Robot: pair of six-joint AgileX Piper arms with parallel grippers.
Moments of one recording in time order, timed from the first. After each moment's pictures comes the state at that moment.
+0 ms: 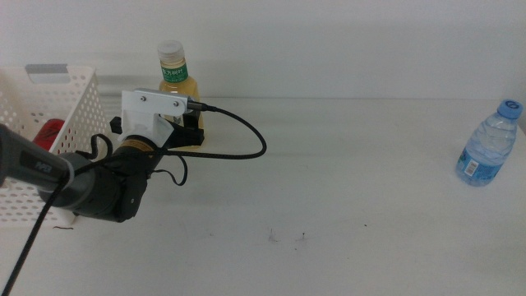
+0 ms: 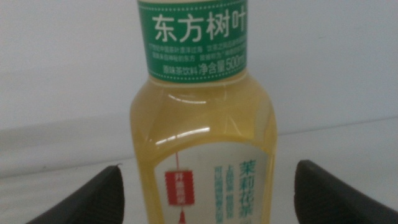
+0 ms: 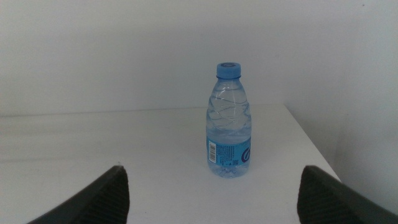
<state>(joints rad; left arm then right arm) -0.24 2.07 -0.90 -0.06 -0.94 0.02 -0.06 0.00 0.00 0.06 0.17 -0.04</state>
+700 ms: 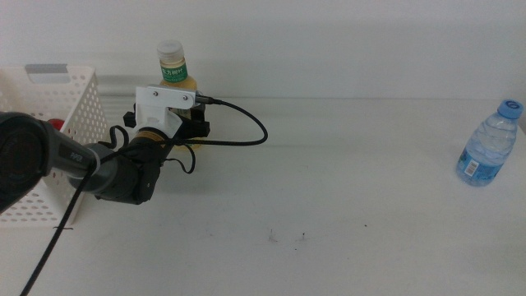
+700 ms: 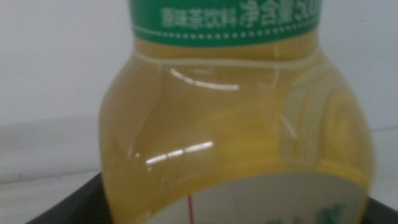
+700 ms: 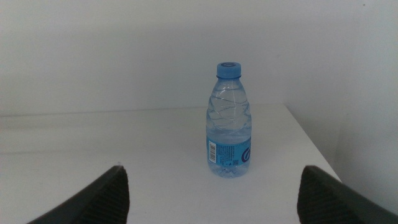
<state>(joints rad) -0.22 2.24 -1.11 -0.05 -0.89 0.01 -0.06 0.00 0.00 0.06 0.17 -0.04</state>
